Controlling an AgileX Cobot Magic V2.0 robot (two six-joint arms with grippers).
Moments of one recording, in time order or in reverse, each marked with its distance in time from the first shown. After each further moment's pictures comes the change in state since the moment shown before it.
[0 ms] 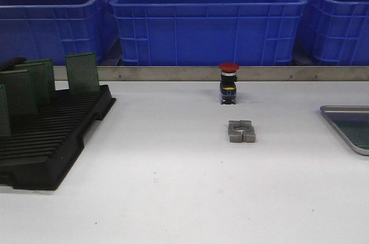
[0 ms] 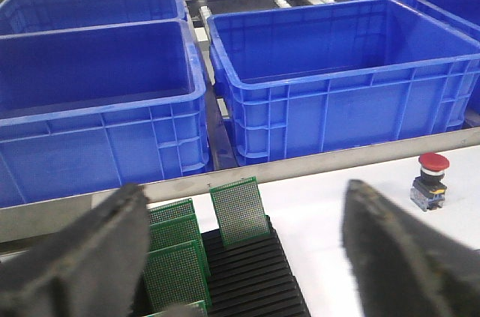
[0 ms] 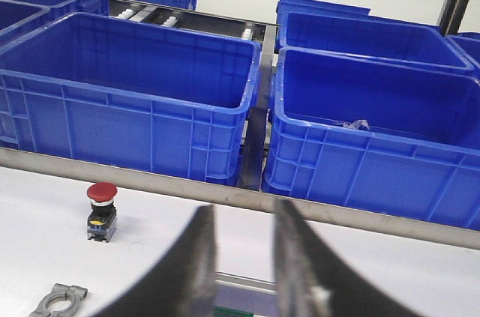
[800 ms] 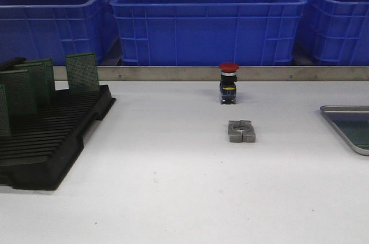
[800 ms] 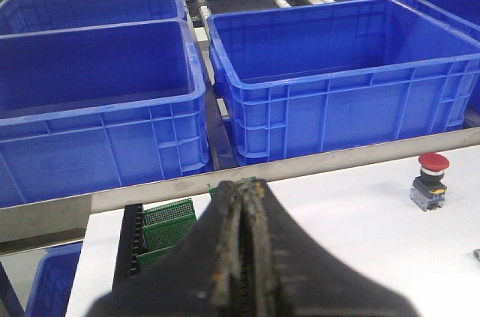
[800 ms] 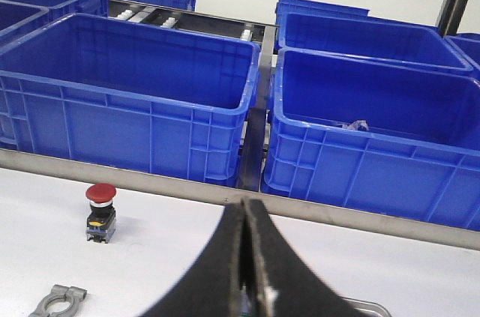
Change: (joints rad) left arm 0.000 0.000 0.000 0.000 0.000 0.000; right arm 0.000 0.000 0.000 0.000 -0.002 0.000
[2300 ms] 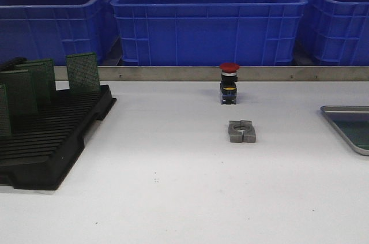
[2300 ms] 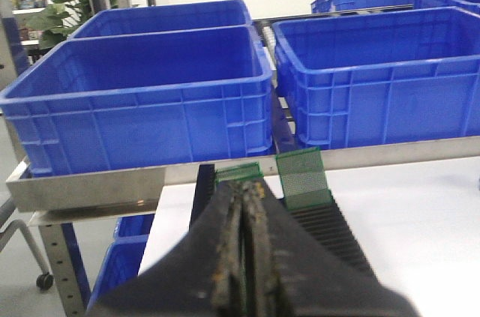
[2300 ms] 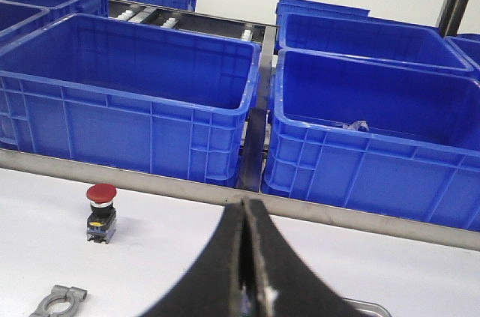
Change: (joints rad) left arm 0.200 -0.464 0.337 0.817 0.035 -0.798; right arm 0.000 0.000 0.000 0.001 0.000 0.000
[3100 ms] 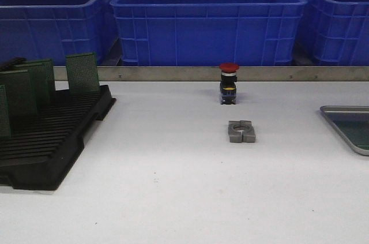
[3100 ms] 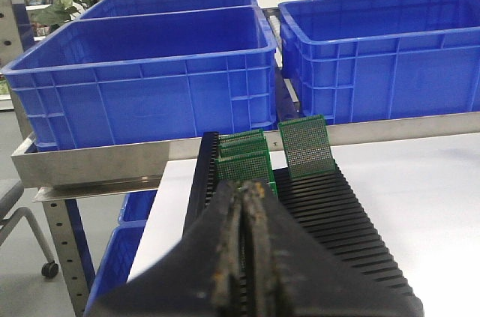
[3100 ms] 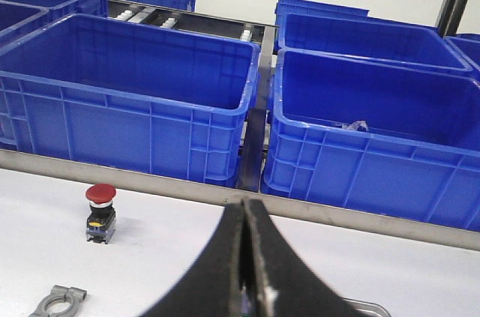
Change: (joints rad) left arm 0.006 -0.174 0.119 0.047 0.060 -0.048; right arm 0.000 0.000 0.000 0.000 -0.002 0.000
